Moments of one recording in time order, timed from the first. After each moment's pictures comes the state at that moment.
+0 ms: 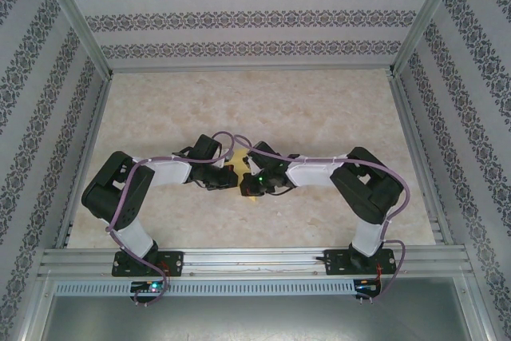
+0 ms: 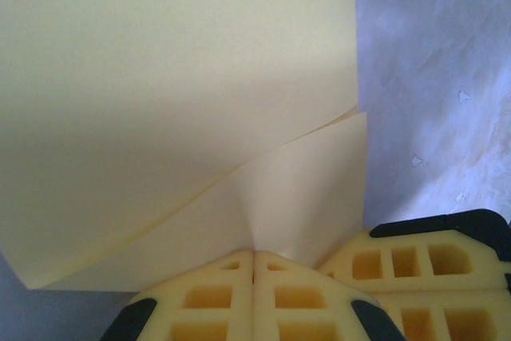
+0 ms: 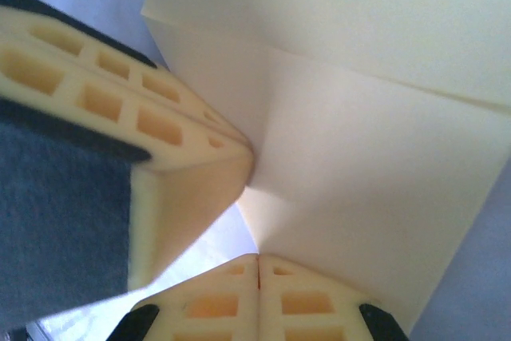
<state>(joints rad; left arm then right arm) -0.47 1.69 0.74 -0.14 0.54 -0.55 0.81 1.80 0.91 -0.17 -0.41 0.68</state>
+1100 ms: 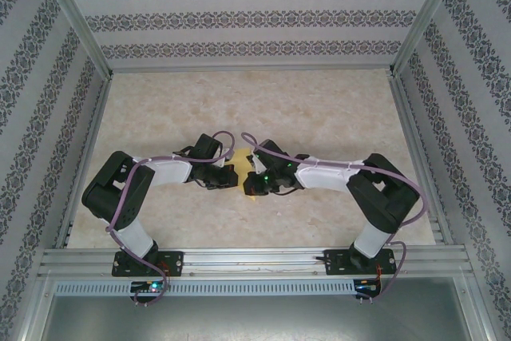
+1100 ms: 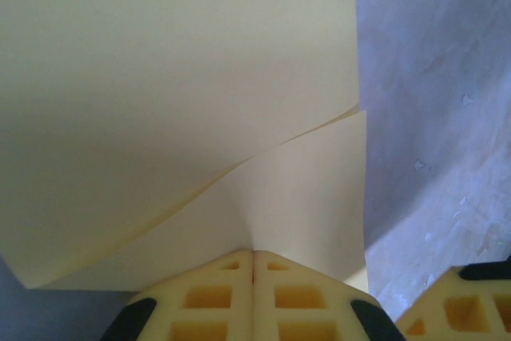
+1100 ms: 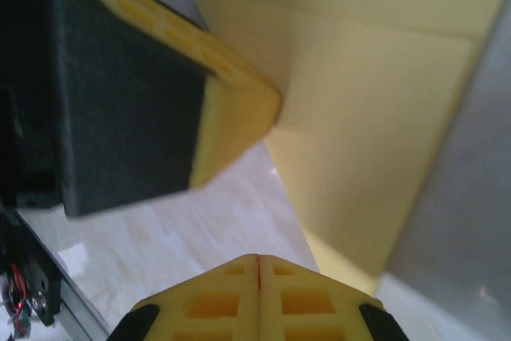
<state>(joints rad) -0.48 1.69 0.76 -0.16 0.53 -0.55 0.80 1.71 0.89 -0.20 -0.43 0.68</state>
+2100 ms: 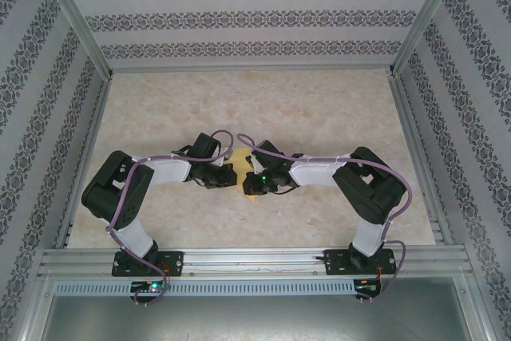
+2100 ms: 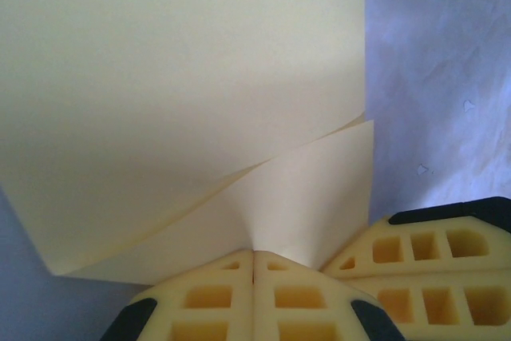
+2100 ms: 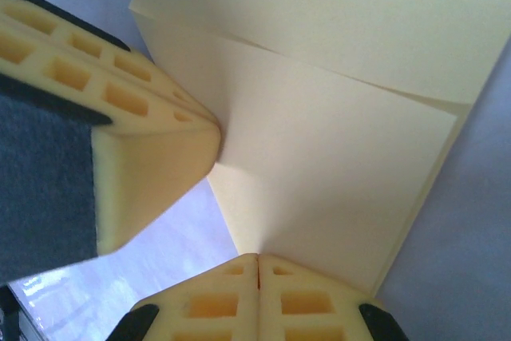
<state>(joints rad) -0.45 1.69 0.76 -0.16 0.53 -0.53 0.79 1.80 0.89 -0.16 -0.42 0.65</state>
